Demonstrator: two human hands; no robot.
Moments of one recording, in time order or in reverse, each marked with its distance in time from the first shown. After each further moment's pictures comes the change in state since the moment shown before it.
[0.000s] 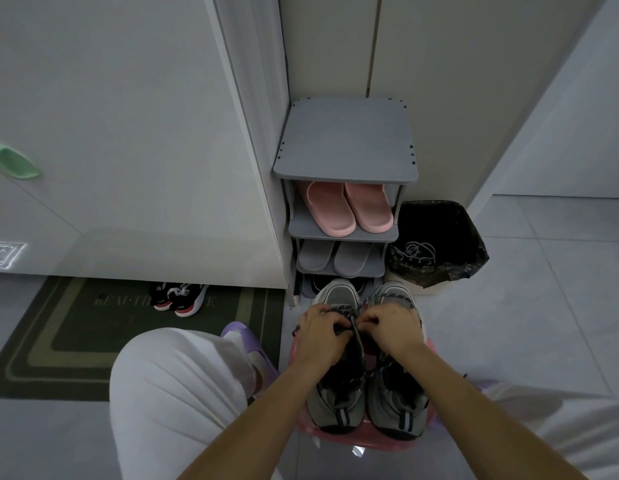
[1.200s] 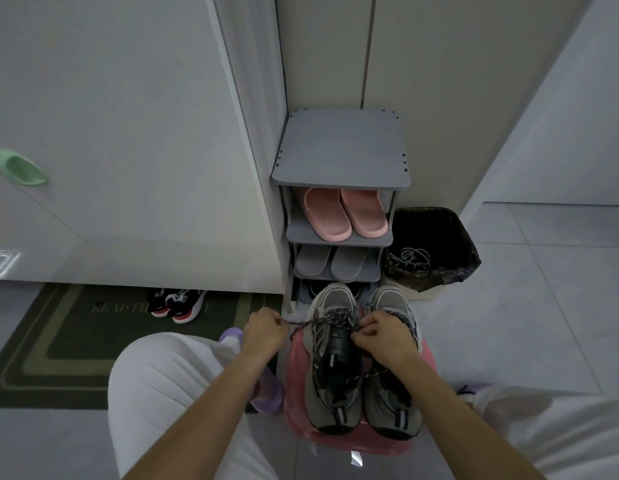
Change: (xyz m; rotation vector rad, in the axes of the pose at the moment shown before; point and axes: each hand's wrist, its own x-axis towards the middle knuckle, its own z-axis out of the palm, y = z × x) left_hand 0.008 -0.048 -0.058 -0.015 0.061 -0.327; right_hand -0.023 -0.005 0.006 0.510 -0.055 0.213
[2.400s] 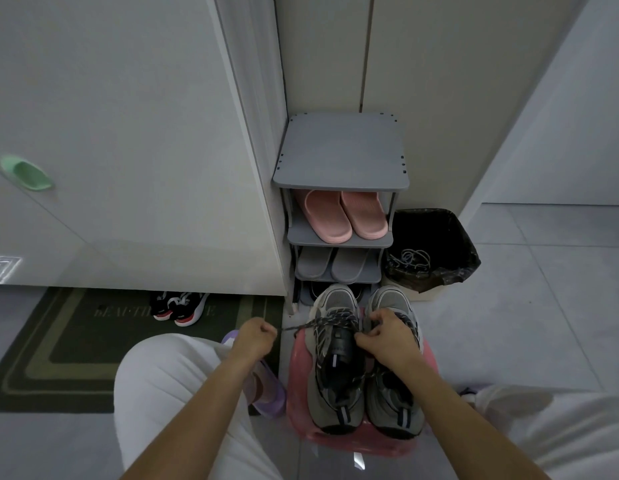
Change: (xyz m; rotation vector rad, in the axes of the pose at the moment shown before) left_hand 0.009 -0.026 -0.009 -0.123 -0.103 -0.070; right_hand -0.003 0.003 0.000 -0.014 0.035 -0.010
